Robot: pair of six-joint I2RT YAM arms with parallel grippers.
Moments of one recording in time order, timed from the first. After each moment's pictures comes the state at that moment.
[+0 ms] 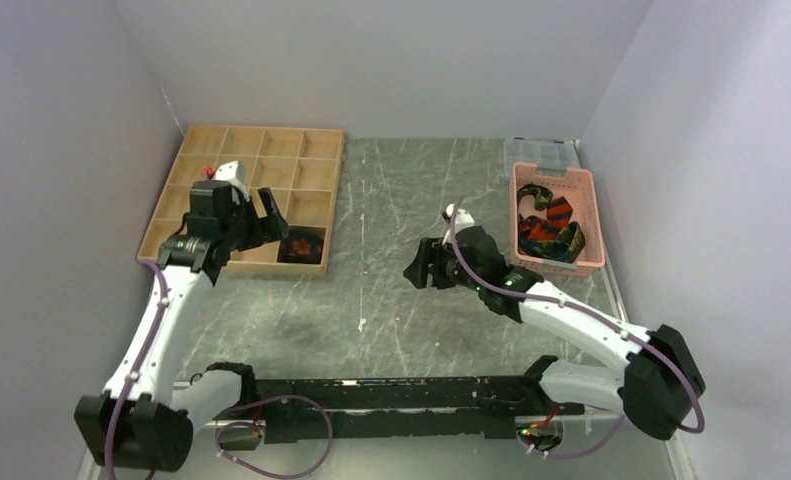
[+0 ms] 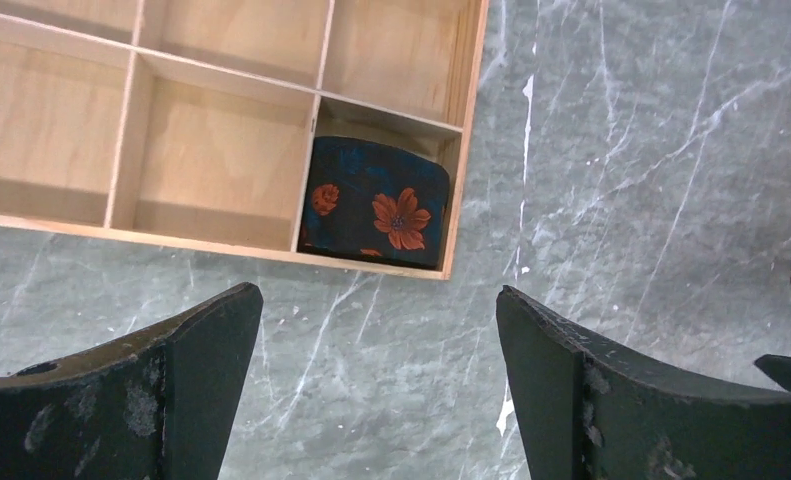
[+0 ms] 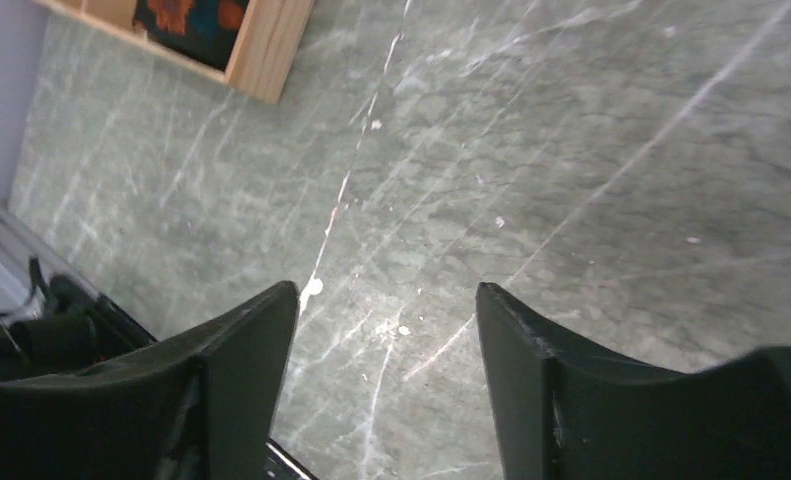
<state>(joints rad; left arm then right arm) -0.09 1.07 1.02 -0.63 0.07 -0.36 0.71 1.16 0.66 -0.07 -0.07 0.57</state>
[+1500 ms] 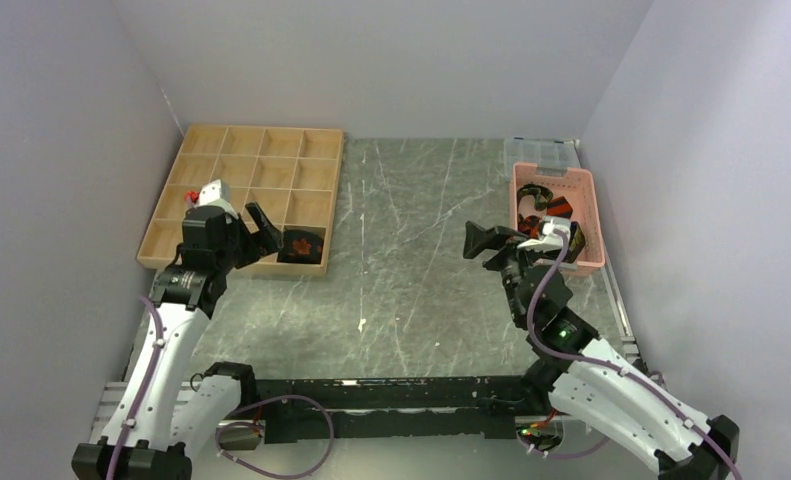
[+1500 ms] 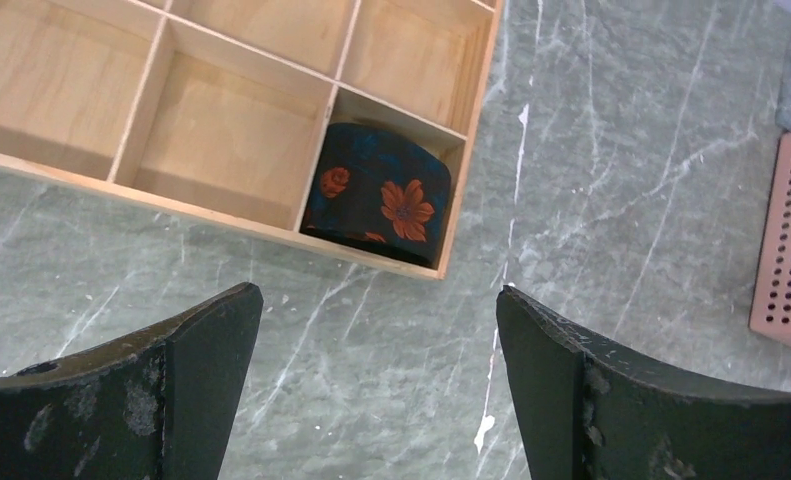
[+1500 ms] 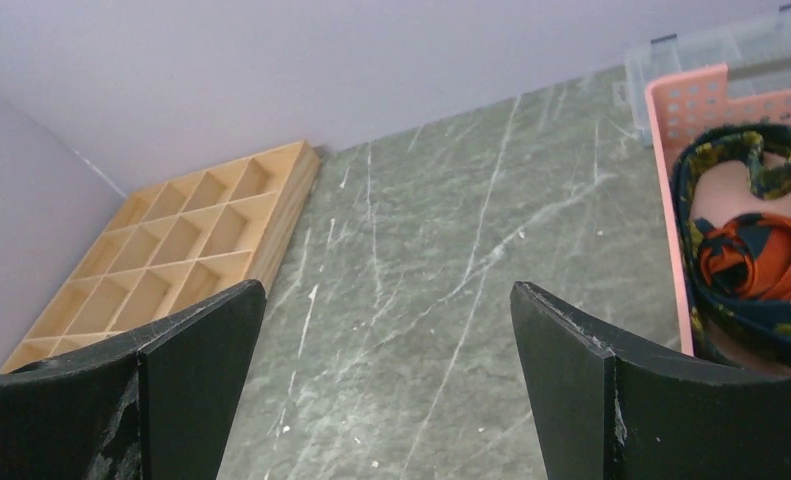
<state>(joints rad) -0.09 0.84 0.85 -0.57 0.00 -0.48 0.72 0.57 0.44 0.18 0.62 0.42</state>
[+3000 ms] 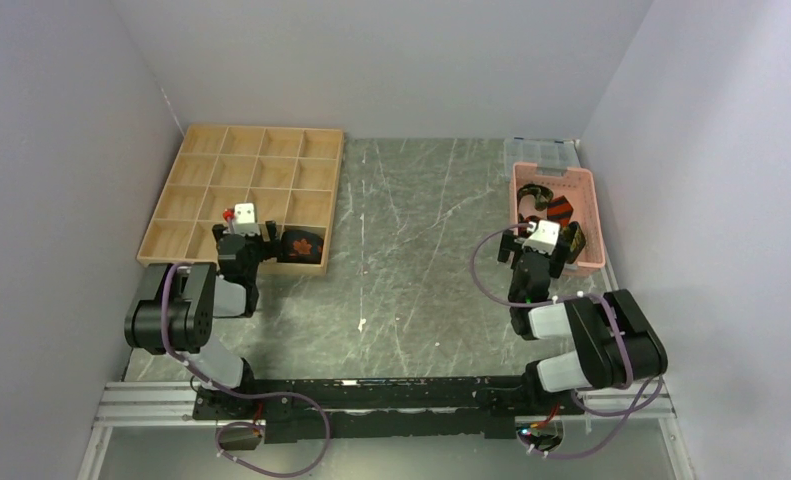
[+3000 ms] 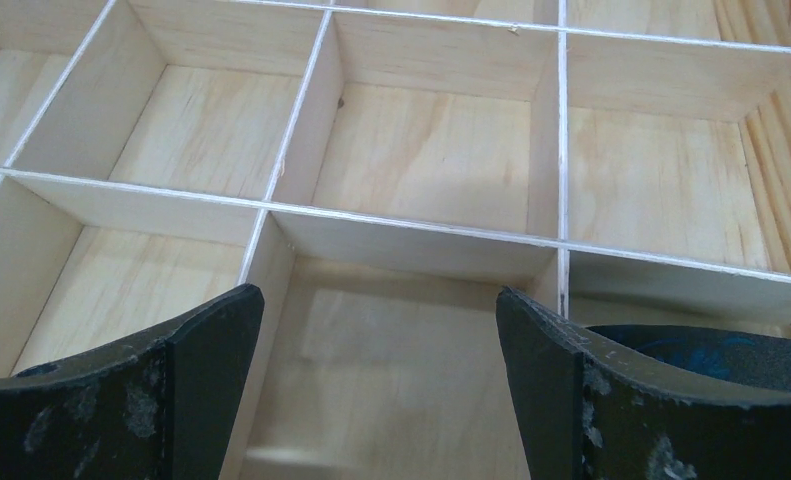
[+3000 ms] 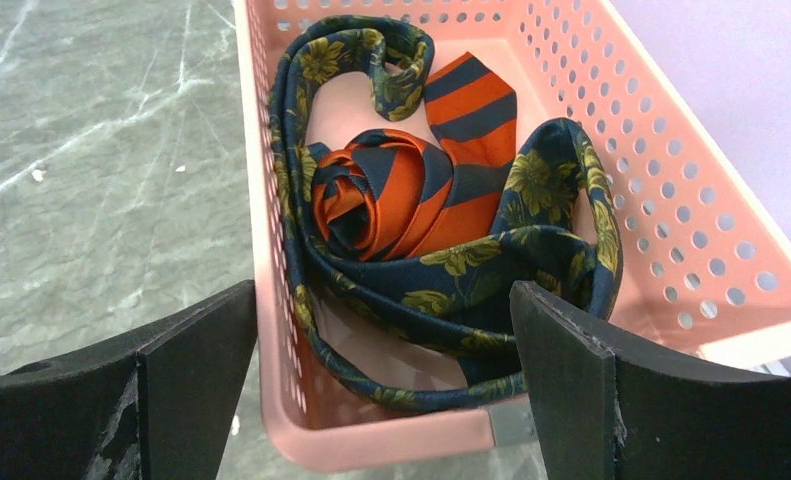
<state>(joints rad) 0.01 1.60 0.33 1.04 -0.10 -0.01 0.19 1.38 0.17 1.06 0.56 0.00</state>
